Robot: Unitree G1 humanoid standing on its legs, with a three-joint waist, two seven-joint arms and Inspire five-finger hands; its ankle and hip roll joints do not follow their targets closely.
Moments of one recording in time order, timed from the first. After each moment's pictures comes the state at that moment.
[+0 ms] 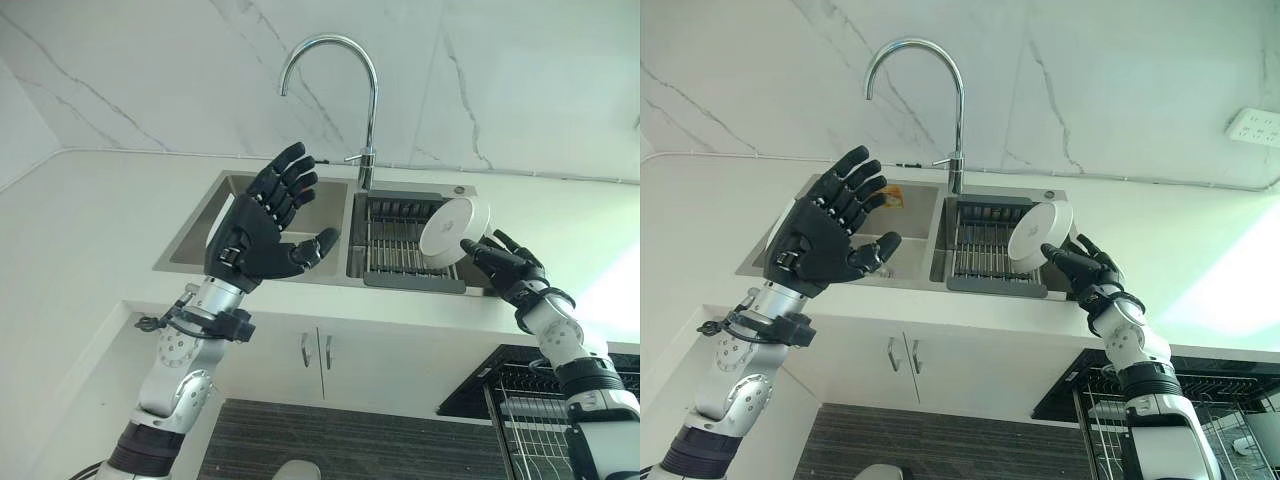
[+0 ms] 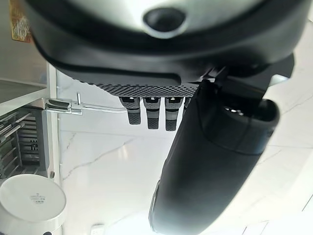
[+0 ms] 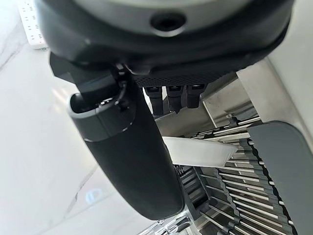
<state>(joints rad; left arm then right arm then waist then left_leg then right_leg) -0.15 0.53 -0.12 -0.19 -0.70 -0.19 -0.16 -0.51 -0.58 0.00 0.64 0.98 0.20 -0.11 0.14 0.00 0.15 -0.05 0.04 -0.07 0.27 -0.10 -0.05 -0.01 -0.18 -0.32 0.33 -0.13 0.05</state>
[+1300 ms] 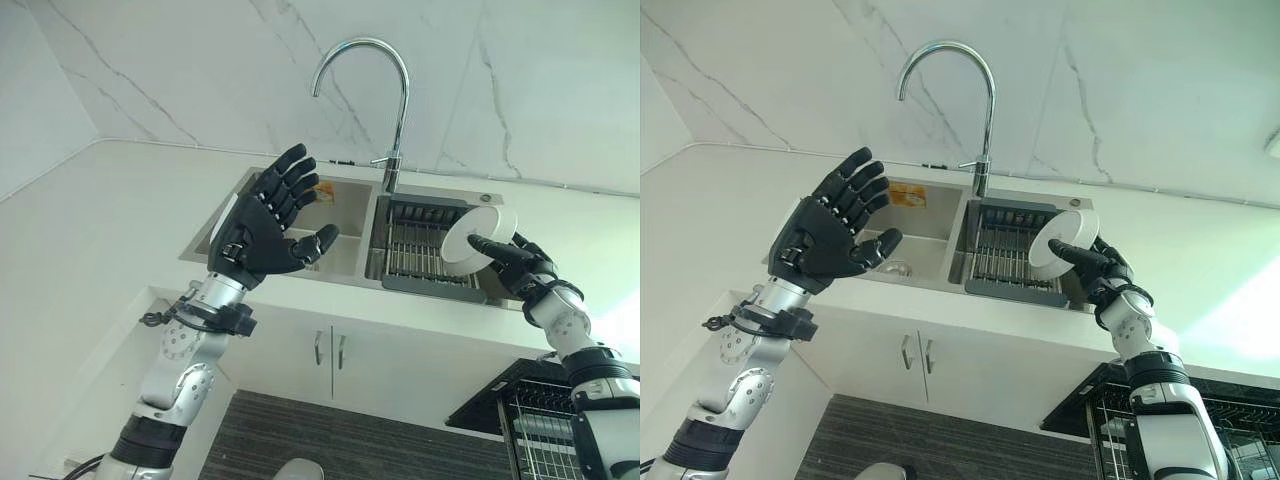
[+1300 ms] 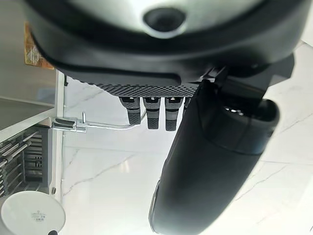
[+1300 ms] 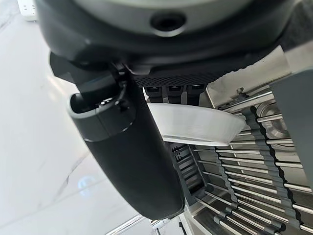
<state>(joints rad) -0.19 0.54 -0.12 -0.16 -0.74 -0.15 -0.16 -0.57 -0.61 0.02 0.71 0.98 0.21 -0.12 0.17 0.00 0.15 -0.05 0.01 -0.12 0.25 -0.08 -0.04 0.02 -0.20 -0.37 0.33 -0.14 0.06</state>
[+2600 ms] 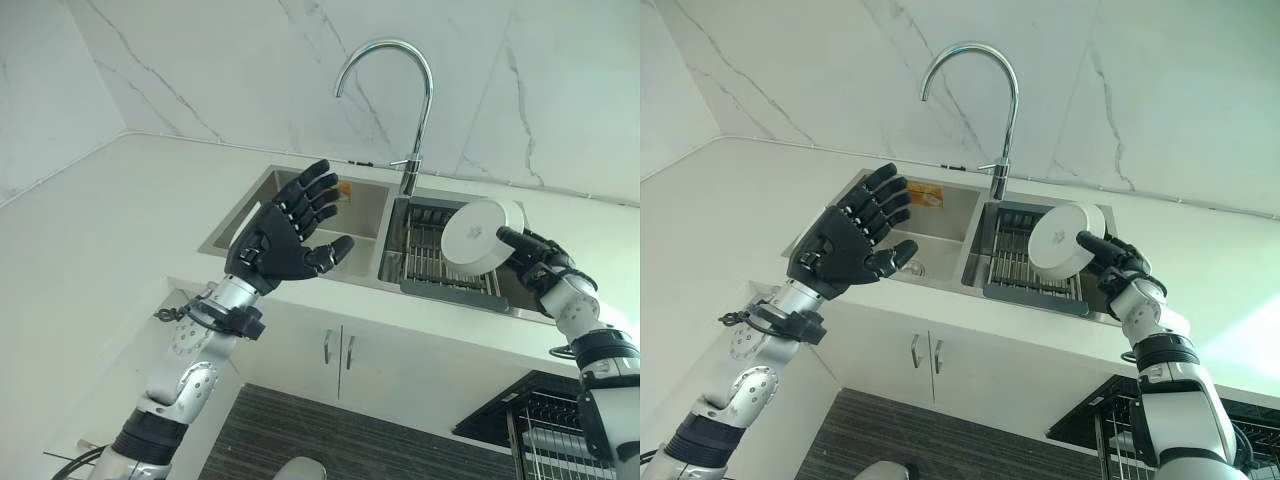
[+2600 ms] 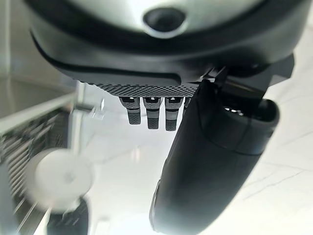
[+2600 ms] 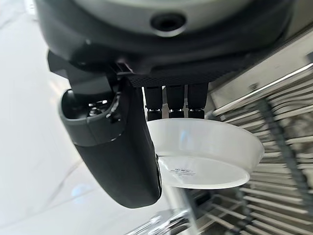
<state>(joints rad) -0.21 0.57 -0.22 -0.15 -0.92 -0.03 -0.29 -0.69 -0.66 0.07 0.80 0.96 0.15 -0.20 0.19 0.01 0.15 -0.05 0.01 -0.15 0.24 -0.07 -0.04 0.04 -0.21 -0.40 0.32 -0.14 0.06</state>
